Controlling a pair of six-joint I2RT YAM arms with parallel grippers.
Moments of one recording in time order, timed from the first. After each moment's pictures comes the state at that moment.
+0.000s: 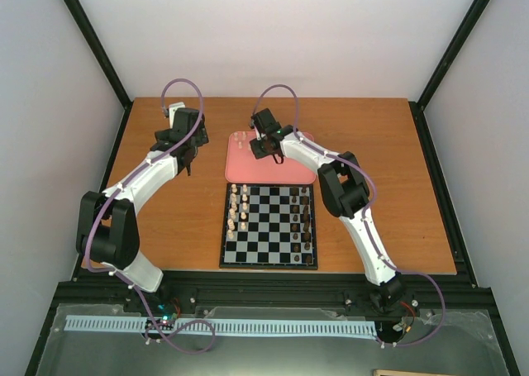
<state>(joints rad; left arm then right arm) -0.27 1.58 1.17 -0.25 -0.56 -0.36 0.61 2.45 2.05 -0.54 0.06 0.10</state>
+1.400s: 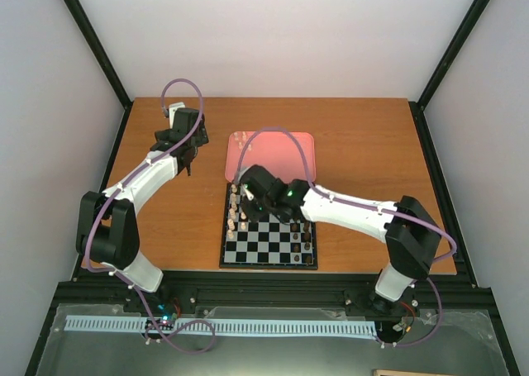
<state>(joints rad) -0.27 1.58 1.17 -0.25 -0.56 -0.36 1.00 1.67 1.27 -0.46 0.09 0.18</state>
